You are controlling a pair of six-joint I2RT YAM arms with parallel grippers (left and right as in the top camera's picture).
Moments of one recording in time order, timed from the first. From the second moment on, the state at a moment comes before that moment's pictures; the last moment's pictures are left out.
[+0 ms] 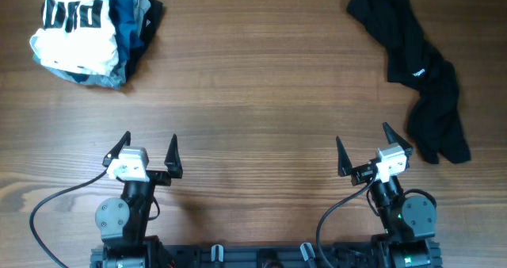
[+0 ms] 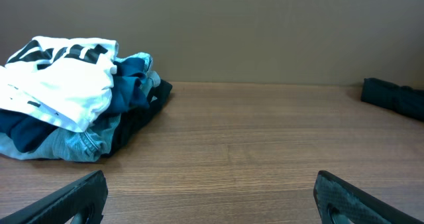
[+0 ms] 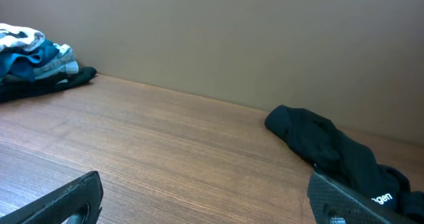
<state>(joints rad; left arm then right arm) 0.10 0.02 0.01 -0.06 0.21 -0.07 0.12 0.02 0.01 0.01 -0.14 -0.13</state>
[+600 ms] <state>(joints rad) 0.10 0.02 0.01 -0.06 0.21 -0.07 0.12 0.02 0.01 0.01 -0.14 -0.13</state>
